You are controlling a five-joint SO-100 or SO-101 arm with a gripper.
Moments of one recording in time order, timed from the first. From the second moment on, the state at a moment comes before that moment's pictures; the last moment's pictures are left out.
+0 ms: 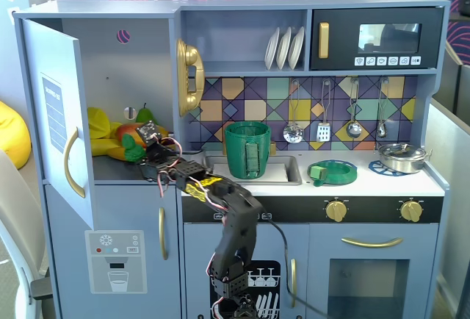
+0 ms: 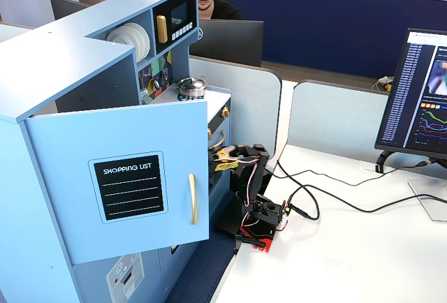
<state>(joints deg) -43.2 110.9 104.8 4.6 -112.9</state>
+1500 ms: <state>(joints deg) 2.4 99.1 73.9 18.0 -98.3</state>
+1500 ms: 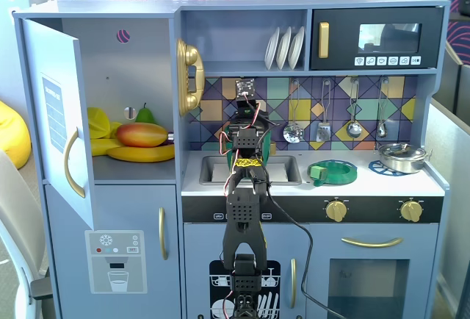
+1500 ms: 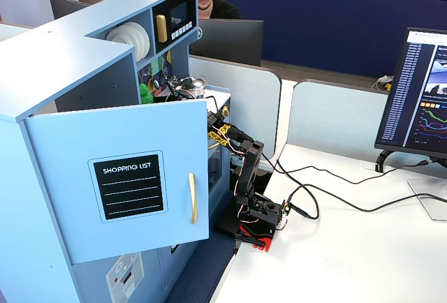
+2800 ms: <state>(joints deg) 1.4 175.4 149.5 48.9 -86.7</state>
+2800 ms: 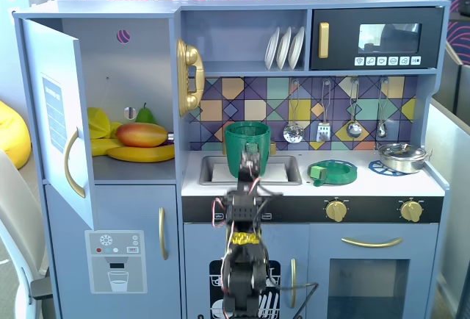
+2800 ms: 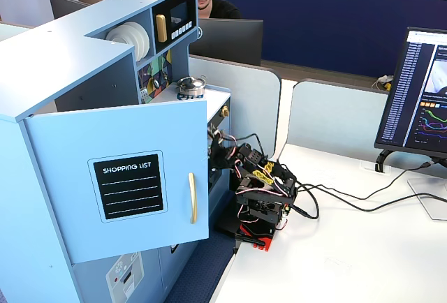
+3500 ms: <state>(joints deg) -1.1 182.5 170.7 76.9 -79.3</state>
